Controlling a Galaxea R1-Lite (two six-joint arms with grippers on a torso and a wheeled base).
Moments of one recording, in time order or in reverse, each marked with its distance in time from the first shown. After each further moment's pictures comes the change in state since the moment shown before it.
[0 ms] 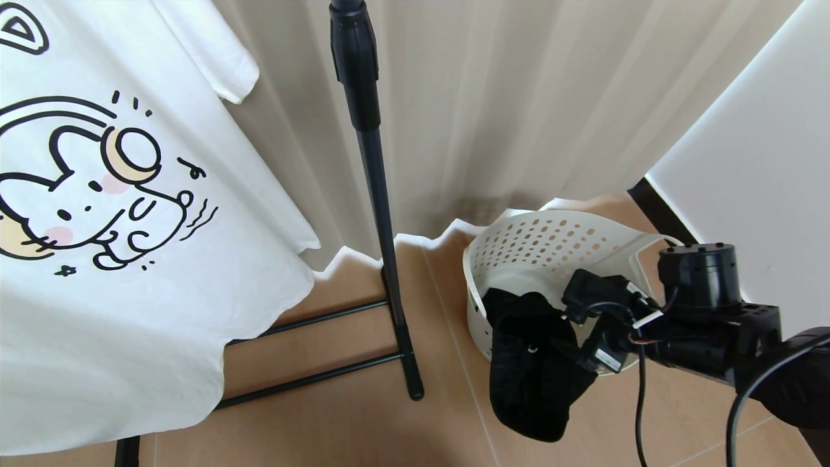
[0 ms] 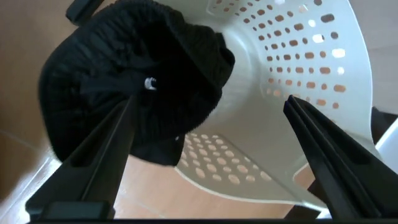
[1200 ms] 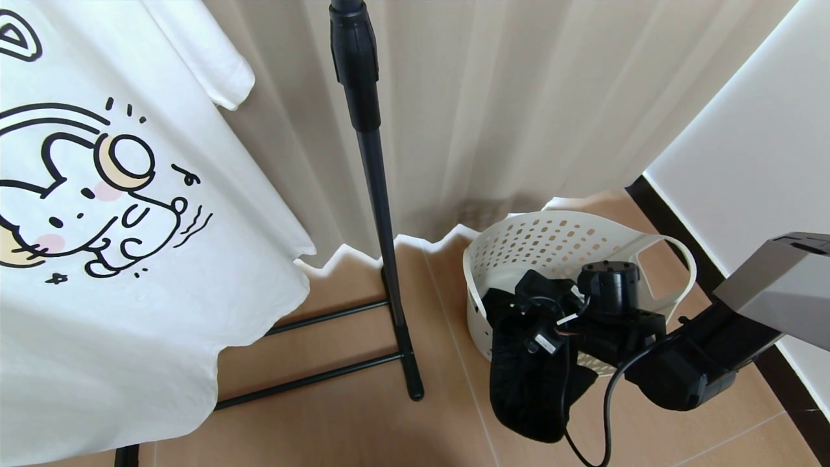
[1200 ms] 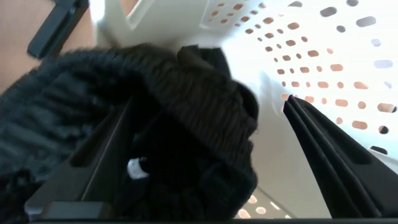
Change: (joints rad) left arm 0.000 0.000 0.000 0.000 0.000 0.000; right arm 0.026 0.360 -0.131 -0.309 -0.066 0.117
